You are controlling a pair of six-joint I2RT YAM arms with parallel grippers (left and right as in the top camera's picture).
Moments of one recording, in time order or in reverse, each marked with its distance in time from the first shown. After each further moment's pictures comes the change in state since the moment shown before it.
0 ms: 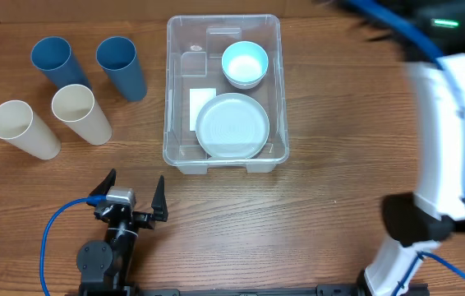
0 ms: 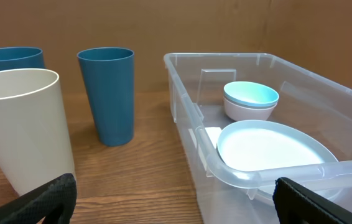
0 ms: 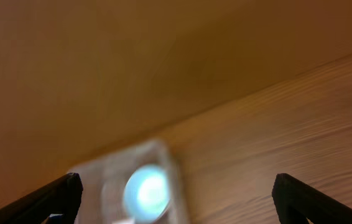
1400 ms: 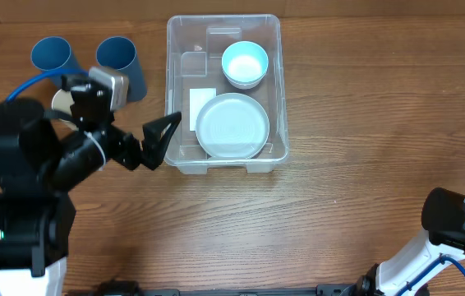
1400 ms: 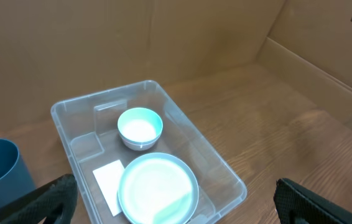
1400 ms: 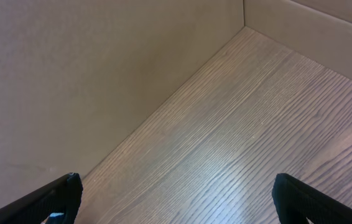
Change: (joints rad) left arm 0.000 1.005 1.359 -0.703 0.464 0.079; right arm -0.484 -0.019 0.009 -0.076 0.028 0.000
